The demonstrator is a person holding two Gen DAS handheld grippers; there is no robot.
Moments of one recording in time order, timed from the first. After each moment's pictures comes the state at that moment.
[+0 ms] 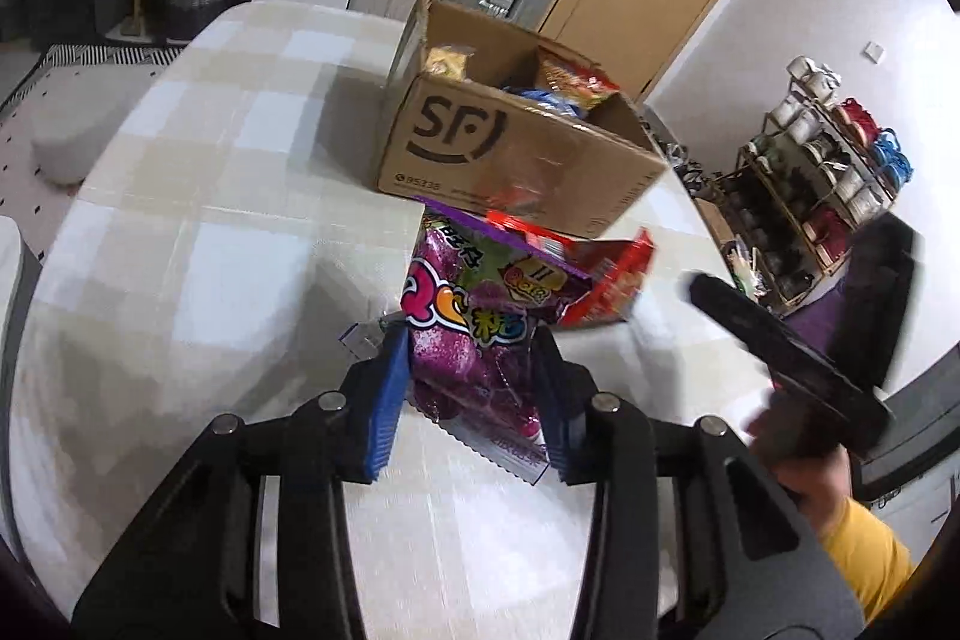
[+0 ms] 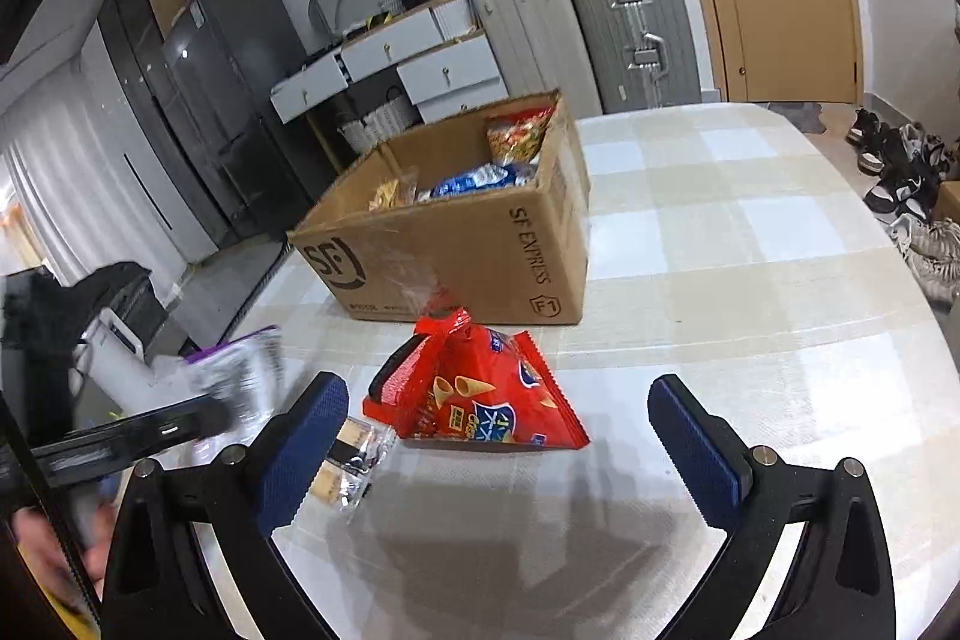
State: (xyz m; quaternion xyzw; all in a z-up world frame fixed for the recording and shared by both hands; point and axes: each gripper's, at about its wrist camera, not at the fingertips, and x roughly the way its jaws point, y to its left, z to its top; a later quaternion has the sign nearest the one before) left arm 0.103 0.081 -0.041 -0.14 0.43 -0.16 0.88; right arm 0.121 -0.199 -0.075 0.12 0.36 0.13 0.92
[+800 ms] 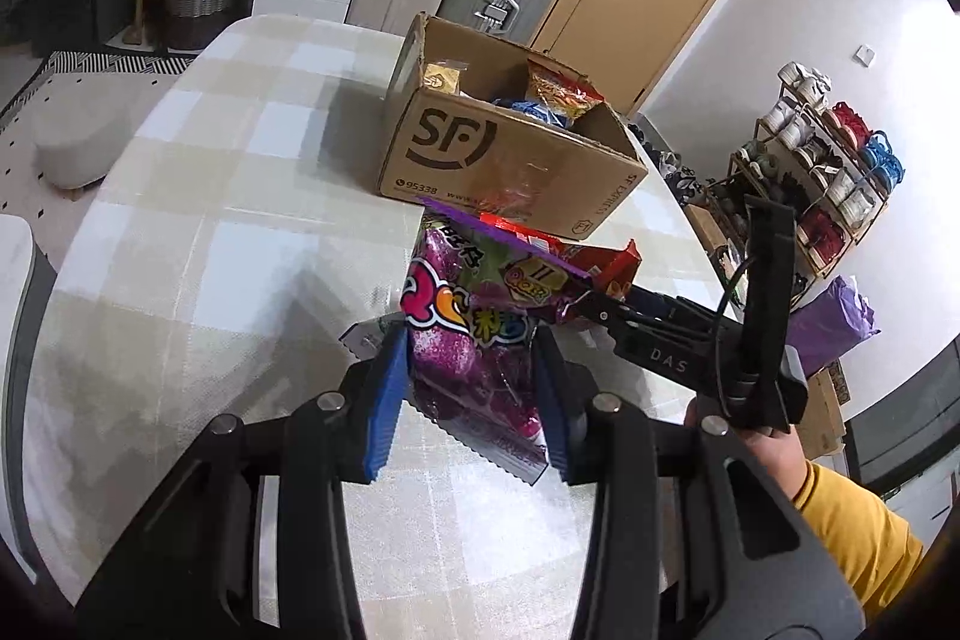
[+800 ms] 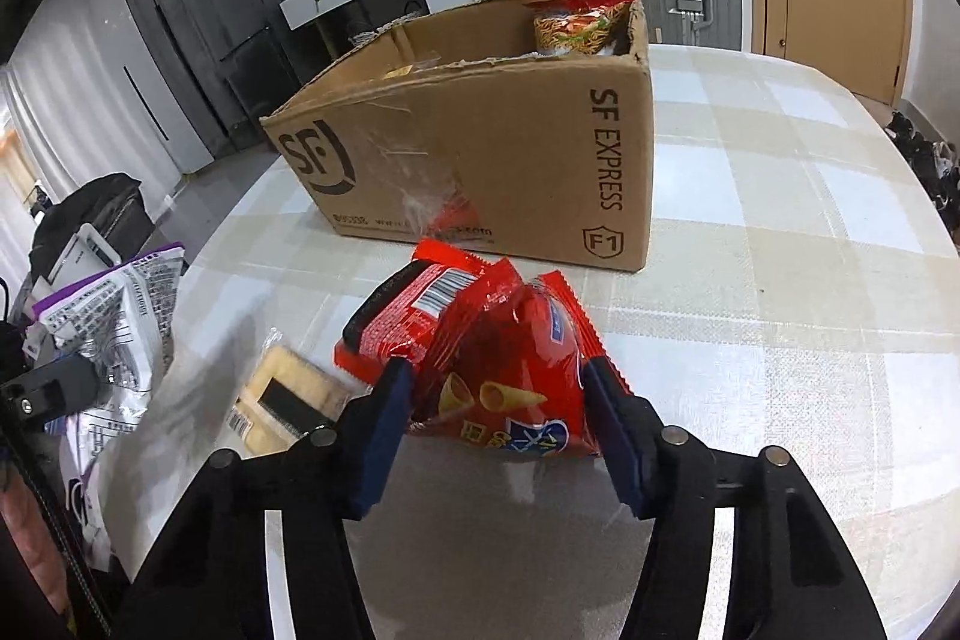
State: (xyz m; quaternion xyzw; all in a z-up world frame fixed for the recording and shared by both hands) left arm 0.086 0.081 -0.031 -0.15 0.42 -0.16 0.88; right arm 0.152 -0.160 -0.116 0.06 0.43 0.16 0.89
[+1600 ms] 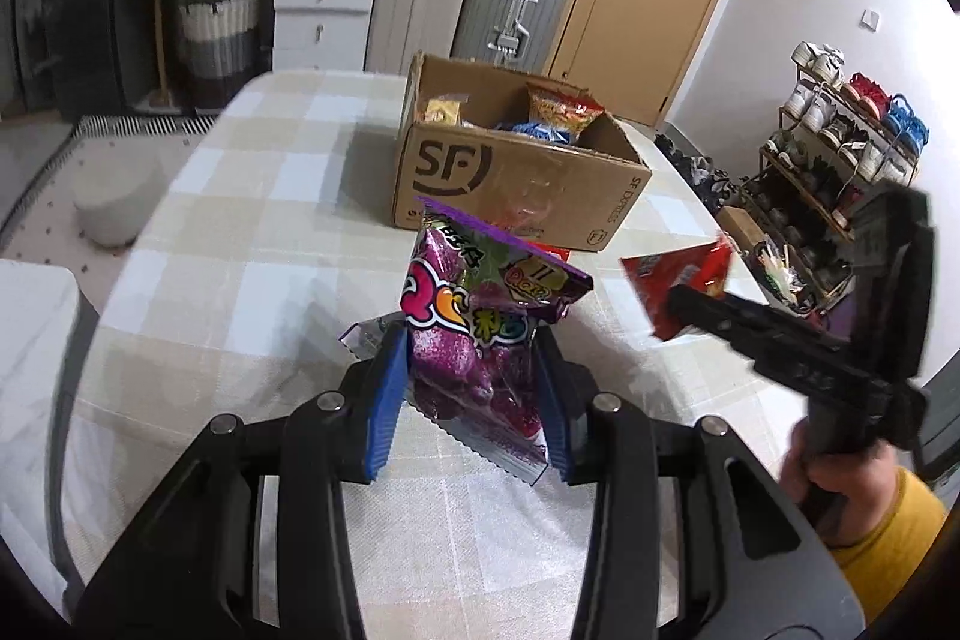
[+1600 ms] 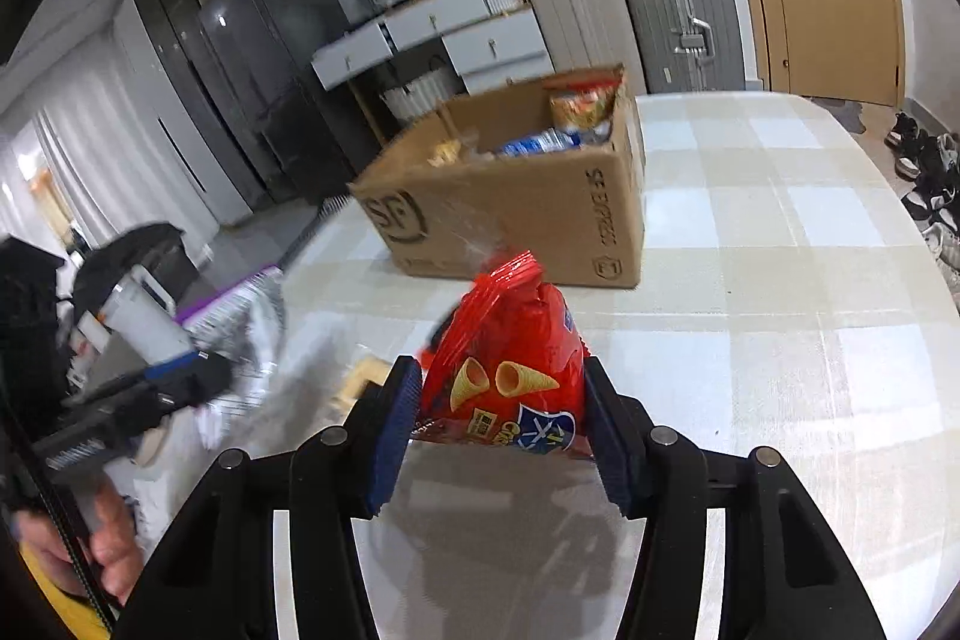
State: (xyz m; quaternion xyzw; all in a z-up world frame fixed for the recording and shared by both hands) left arm 0.060 0.063 -0.017 -0.08 0.38 -0.12 0.92; right arm 0.086 -0.185 -0.061 0.12 0.36 0.19 0.90
